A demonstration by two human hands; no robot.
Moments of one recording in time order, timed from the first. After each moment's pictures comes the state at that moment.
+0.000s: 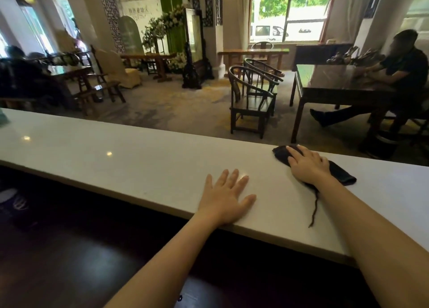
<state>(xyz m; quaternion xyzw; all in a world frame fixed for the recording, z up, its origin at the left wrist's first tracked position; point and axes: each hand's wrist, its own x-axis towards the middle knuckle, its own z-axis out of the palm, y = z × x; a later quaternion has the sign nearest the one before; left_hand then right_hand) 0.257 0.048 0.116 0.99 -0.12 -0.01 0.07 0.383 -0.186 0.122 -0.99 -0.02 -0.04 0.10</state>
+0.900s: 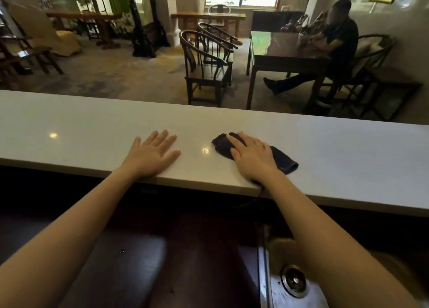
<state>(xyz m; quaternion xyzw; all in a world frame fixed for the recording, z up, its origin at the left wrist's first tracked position) 0.267 0.058 0.107 0.99 -0.12 0.01 0.05 0.241 -0.230 0.133 -0.98 -0.13 -0.01 0.13</state>
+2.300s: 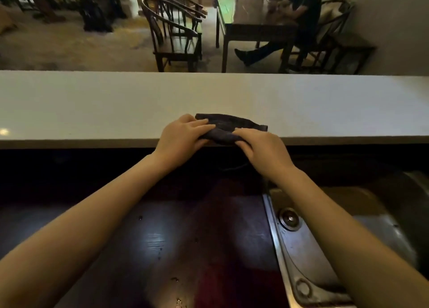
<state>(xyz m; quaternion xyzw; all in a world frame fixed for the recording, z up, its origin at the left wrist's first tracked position) 0.173 0.011 0.136 0.90 -0.37 0.20 0.14 0.109 -0.185 0.146 -0.96 -0.12 -0.16 0.19</state>
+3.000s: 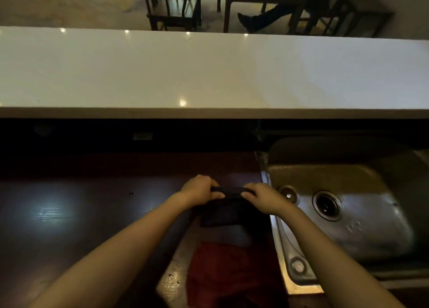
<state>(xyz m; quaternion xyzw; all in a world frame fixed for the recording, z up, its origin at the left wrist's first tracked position) 0.114 -0.030 -0.023 0.91 -0.24 -0.28 0.19 0.058 -0.222 -0.016 -0.94 -0.01 0.22 0.27</state>
